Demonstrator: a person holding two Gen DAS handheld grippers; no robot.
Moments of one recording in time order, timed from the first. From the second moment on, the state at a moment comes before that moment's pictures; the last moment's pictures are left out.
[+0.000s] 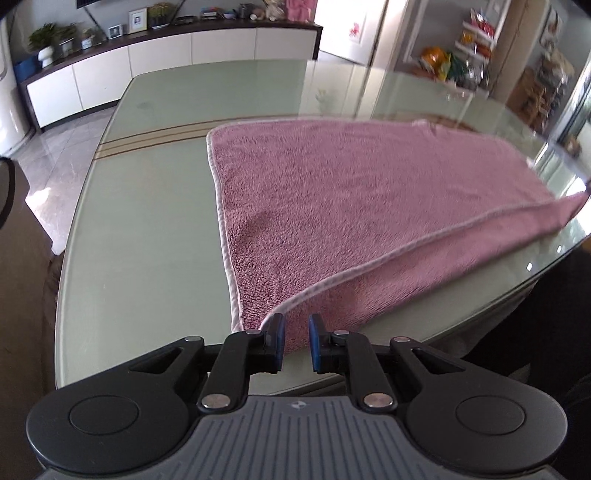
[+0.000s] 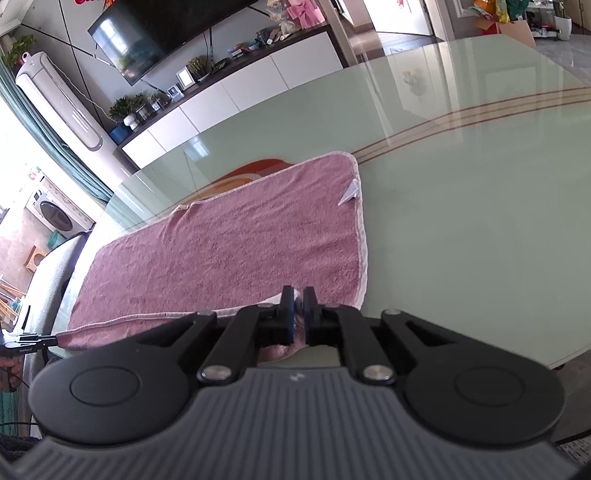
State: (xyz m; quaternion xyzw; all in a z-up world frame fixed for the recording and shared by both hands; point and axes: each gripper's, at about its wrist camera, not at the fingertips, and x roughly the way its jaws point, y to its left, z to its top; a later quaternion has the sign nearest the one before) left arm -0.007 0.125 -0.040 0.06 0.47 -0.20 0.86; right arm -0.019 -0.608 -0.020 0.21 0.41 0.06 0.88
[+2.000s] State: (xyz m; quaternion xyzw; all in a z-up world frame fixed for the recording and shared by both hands) left arm 0.133 0.130 0.022 0.01 0.41 -0.12 0.91; right arm 0.114 -0.622 0.008 0.18 0.38 0.04 0.91
